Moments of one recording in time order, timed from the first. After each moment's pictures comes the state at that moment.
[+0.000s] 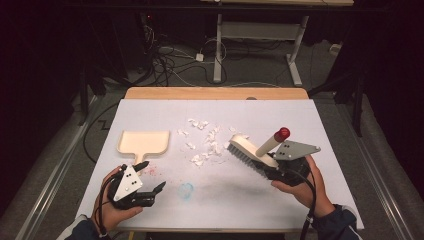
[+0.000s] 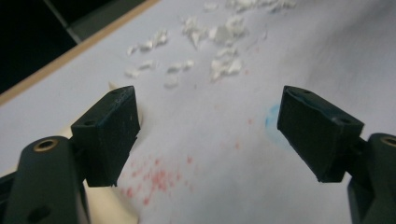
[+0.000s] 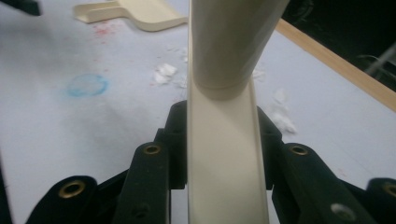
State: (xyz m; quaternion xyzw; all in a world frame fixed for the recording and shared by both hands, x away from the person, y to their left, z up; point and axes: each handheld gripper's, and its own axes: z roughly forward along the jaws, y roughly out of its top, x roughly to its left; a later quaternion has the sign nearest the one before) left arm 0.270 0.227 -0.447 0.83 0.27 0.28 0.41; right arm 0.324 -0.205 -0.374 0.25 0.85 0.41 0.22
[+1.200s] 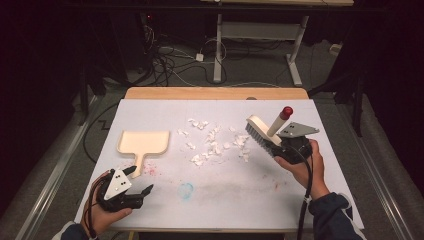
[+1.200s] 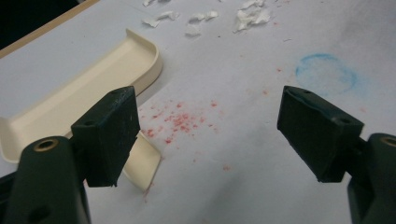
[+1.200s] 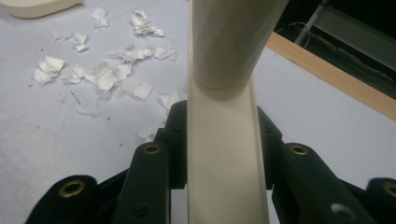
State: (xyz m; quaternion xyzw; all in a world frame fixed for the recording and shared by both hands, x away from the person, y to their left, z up) left arm 0.272 0.255 -0.461 0.83 0.31 0.27 0.38; right arm 0.381 -0.225 -0.388 0.34 0.82 0.36 0.28
